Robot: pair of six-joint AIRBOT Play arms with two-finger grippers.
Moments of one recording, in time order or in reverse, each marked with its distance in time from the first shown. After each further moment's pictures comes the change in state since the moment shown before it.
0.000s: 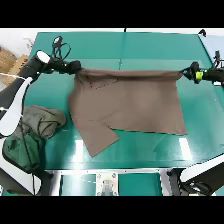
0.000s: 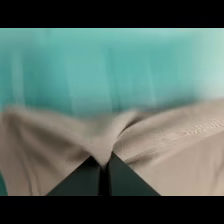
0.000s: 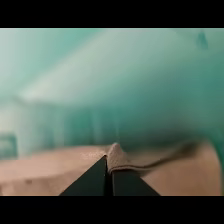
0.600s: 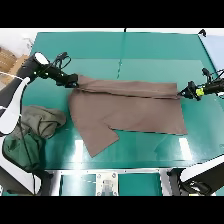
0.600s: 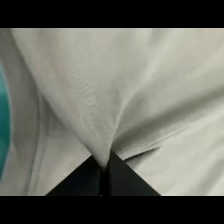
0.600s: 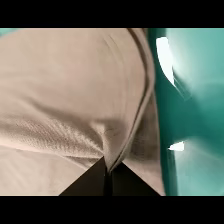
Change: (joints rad) left arm 0.027 -0.021 -0.004 0.118 -0.376 -0.053; right arm -0.038 -0.001 -0.079 -0.318 0.255 0.034
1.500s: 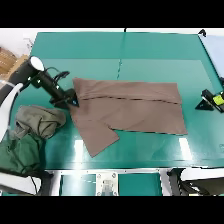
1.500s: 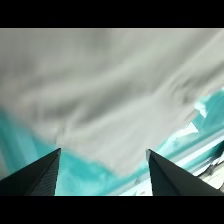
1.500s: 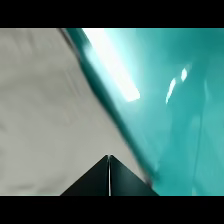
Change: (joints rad) left arm -0.001 0.237 -0.291 0.033 -0.379 -0.127; right arm -0.062 0.345 -0.217 -0.369 0.163 0.356
